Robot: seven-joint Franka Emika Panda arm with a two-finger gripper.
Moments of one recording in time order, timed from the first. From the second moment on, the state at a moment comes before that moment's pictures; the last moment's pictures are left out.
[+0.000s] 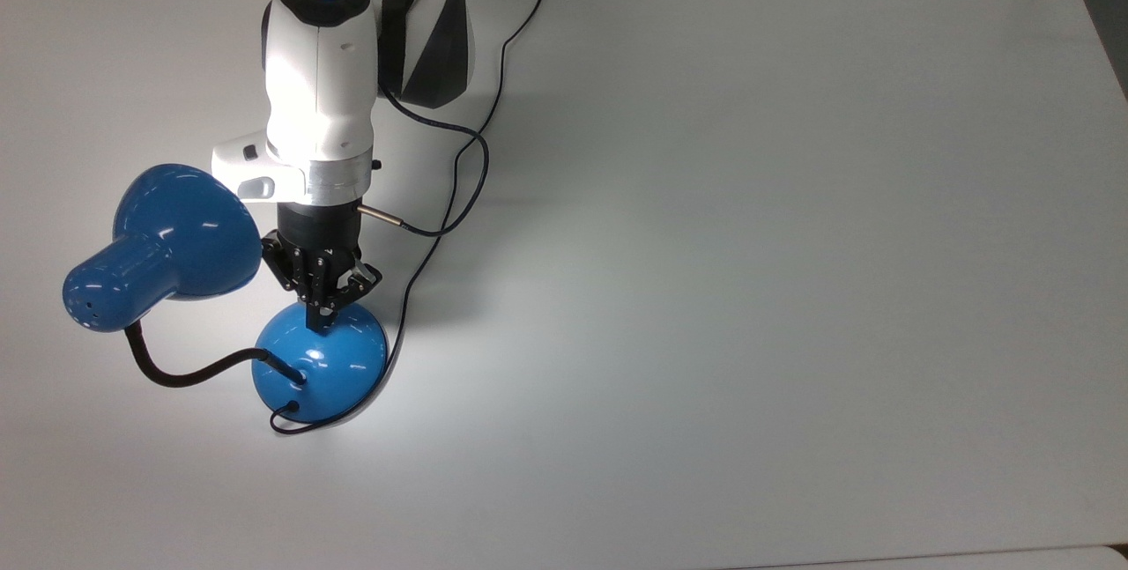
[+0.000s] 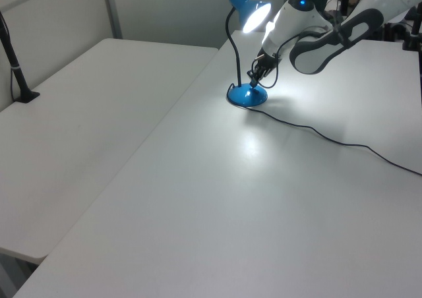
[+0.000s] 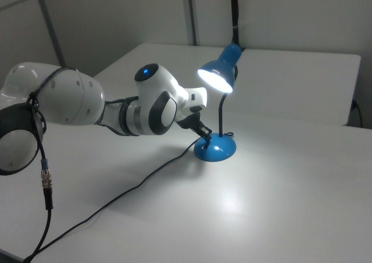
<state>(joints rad) -0.19 0.53 0.04 -1.72 -0.32 2.75 0.48</state>
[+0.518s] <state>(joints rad) -0.15 0.40 0.18 -1.72 -0.32 2.38 0.48</state>
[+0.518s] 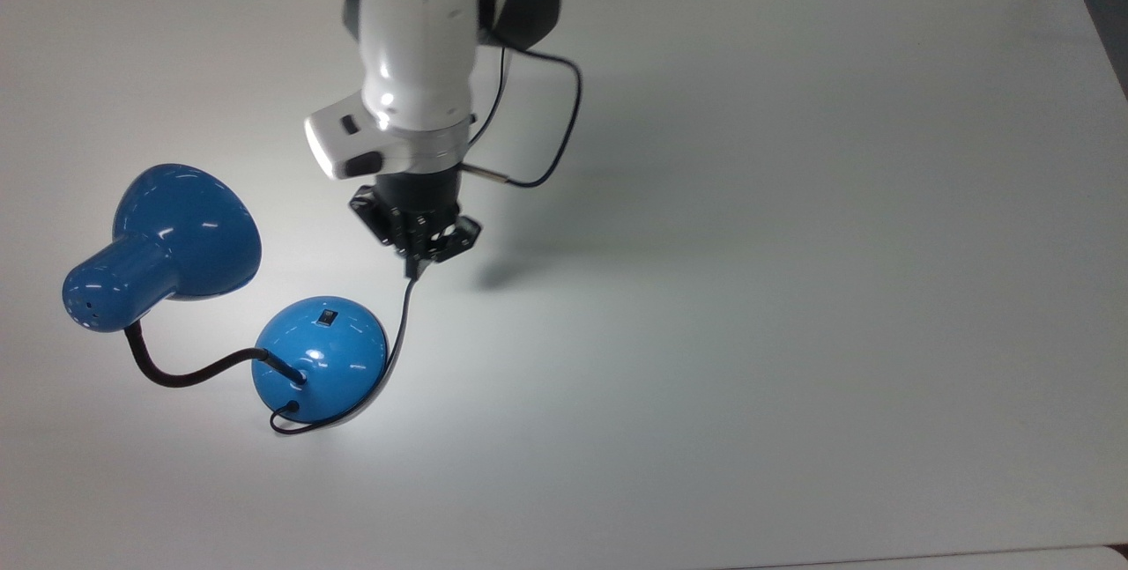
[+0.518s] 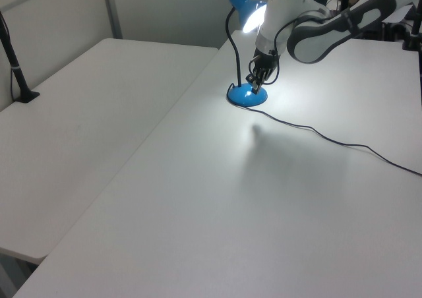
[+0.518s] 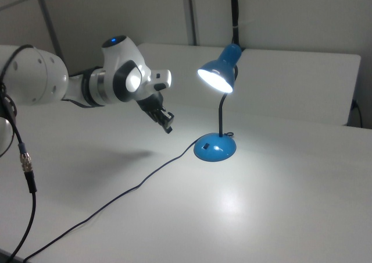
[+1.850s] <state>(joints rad) 0.08 0.00 0.02 -1.71 -0.06 1.68 0.12</state>
